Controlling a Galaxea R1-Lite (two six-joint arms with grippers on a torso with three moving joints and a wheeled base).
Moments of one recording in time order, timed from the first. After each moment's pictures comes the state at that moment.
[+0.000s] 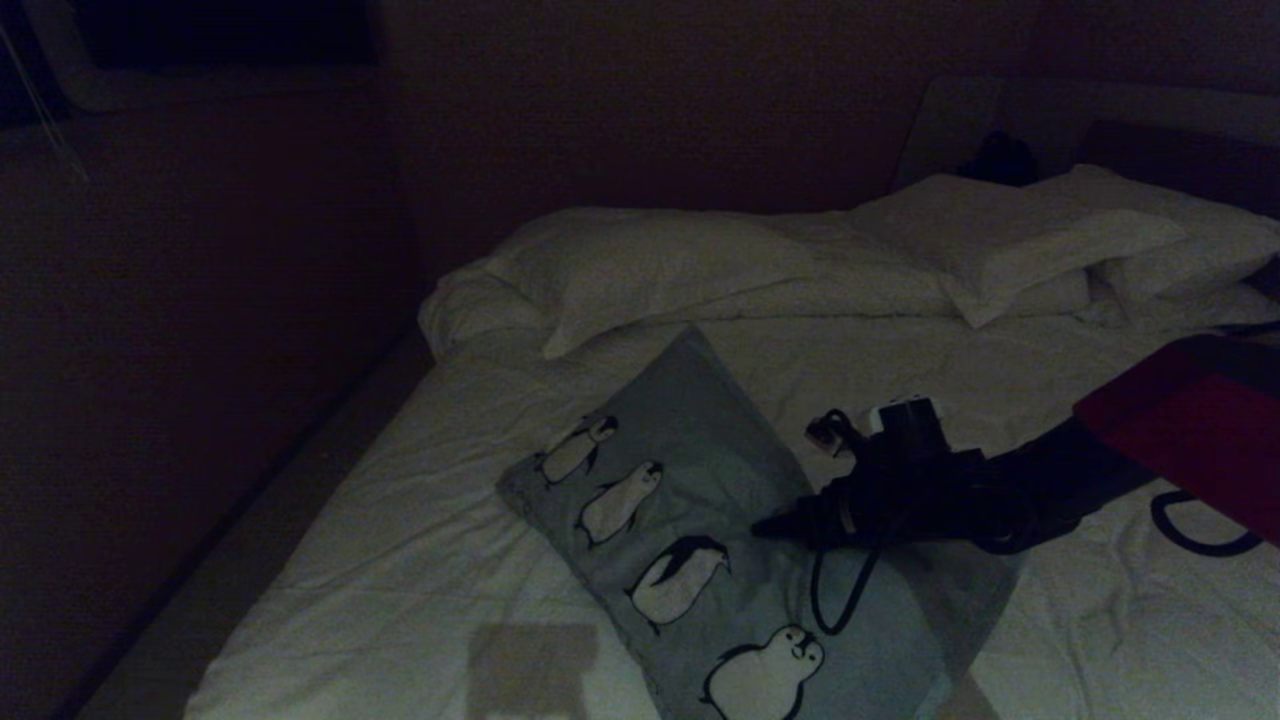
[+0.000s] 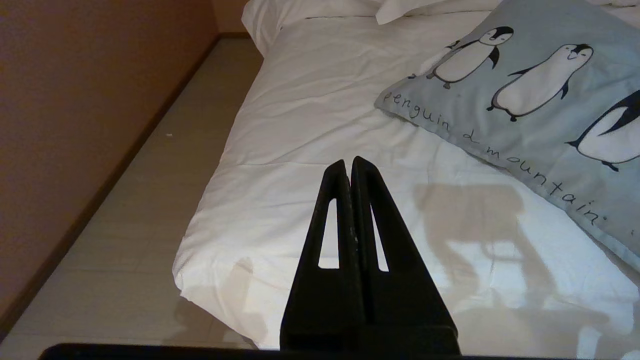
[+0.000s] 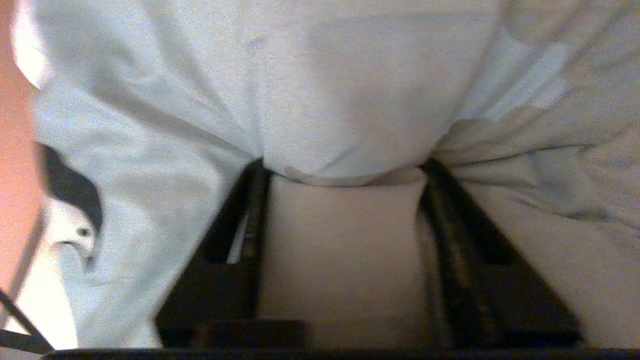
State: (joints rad) left arm 0.00 0.00 0.00 0.00 0.01 0.00; right arm 0.32 2.19 -1.09 -0.36 0.50 0.11
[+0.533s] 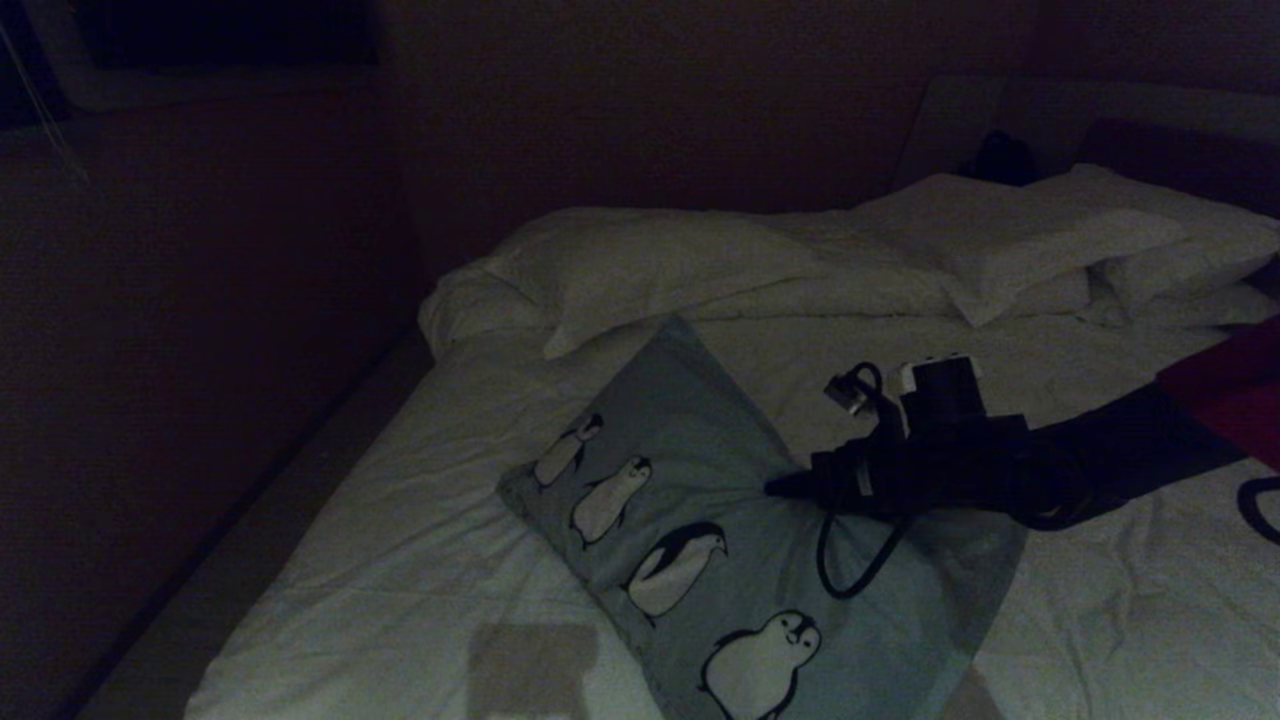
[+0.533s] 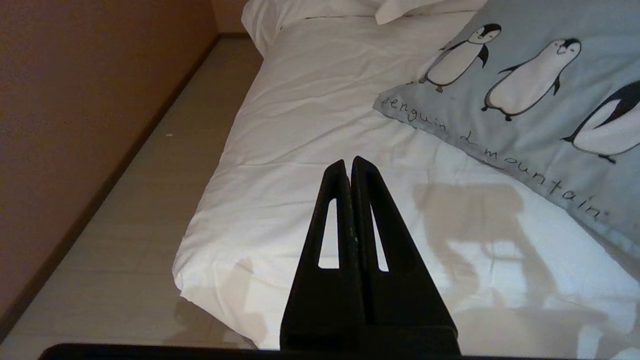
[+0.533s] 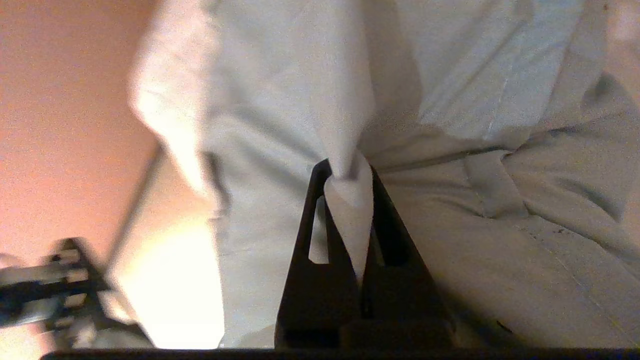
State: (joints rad) left arm 0.00 0.00 0.00 0.00 0.01 0.00; right arm 0.31 2.06 -1.09 -0.35 0.61 0.24
